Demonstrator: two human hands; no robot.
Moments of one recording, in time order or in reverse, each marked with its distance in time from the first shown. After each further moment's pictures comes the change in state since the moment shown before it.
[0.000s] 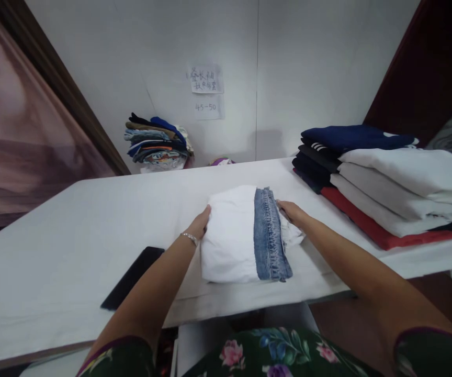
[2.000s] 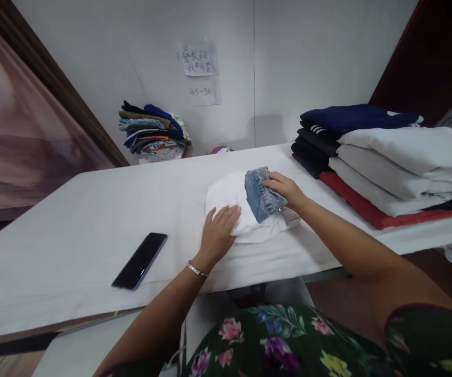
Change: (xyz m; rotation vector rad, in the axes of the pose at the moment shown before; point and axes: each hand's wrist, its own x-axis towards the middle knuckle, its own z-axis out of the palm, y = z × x) left_hand -0.120 -0.043 0.015 1.235 0.005 1.344; right_hand -0.047 -0.061 -0.013 -0.504 -0.117 -1.054
